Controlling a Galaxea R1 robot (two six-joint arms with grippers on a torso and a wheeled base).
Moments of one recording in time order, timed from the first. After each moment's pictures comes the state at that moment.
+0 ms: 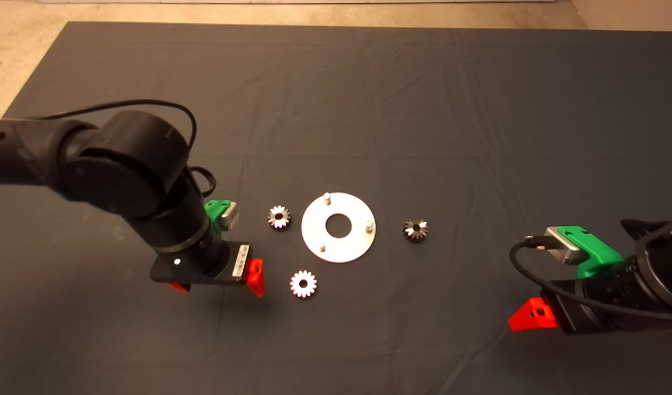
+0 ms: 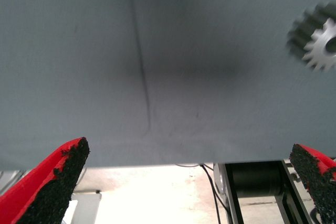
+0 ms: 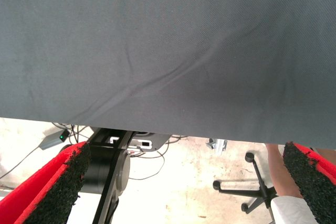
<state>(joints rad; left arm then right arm) -0.41 2.38 -0.75 0.09 1.53 -1.58 0.42 2.17 -0.39 -0.12 -1.53 1.77</state>
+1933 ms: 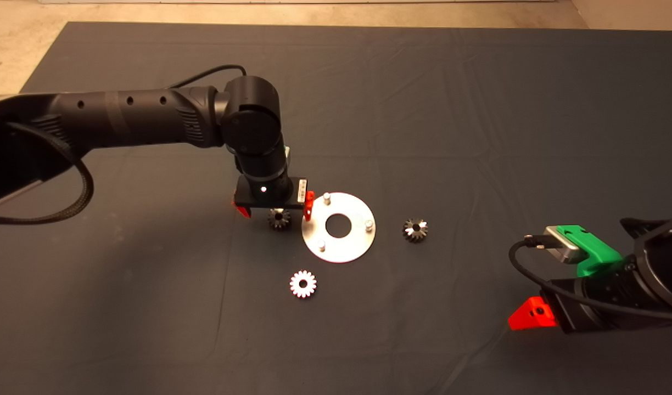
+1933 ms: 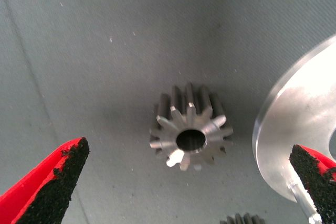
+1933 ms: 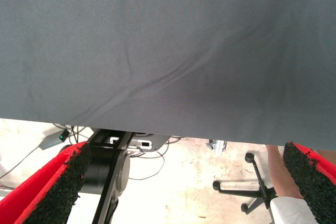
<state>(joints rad) -0.37 2.65 -1.22 0.30 1.52 -1.42 0.42 2.17 -0.39 -0.12 -1.53 1.77</state>
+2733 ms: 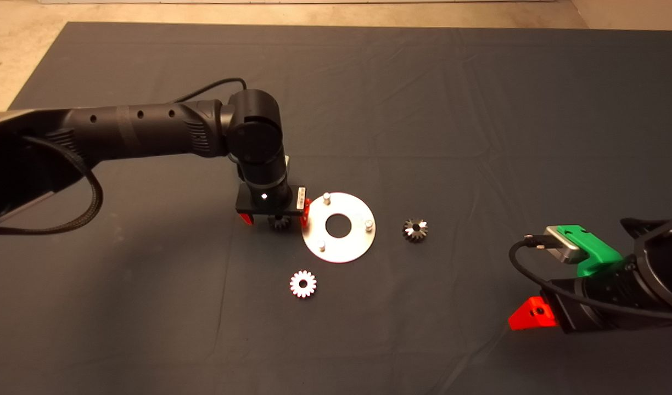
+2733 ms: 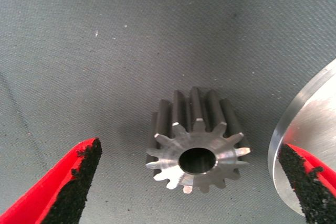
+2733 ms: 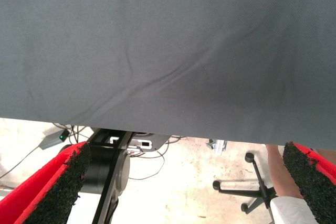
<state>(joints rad) -0.33 2.66 -1.26 0.31 1.52 -1.40 0.42 2.17 -0.39 -0.12 -1.53 1.77</state>
